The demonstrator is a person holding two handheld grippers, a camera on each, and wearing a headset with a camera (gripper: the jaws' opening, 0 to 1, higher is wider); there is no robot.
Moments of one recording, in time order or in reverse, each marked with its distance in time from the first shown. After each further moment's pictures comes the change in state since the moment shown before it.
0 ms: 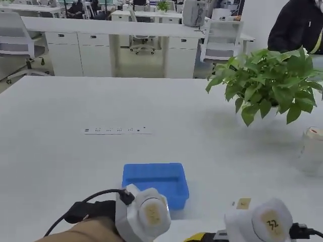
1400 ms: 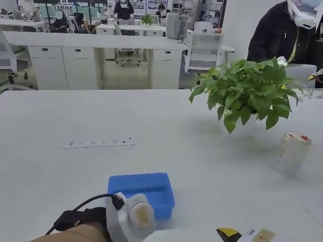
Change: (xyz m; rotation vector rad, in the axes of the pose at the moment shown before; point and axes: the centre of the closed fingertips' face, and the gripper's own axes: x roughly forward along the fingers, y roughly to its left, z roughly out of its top) left arm 0.010 0.009 -0.021 -0.081 0.139 -0.026; right arm -0.047 -0.038 0.000 0.033 -0.153 -0.439
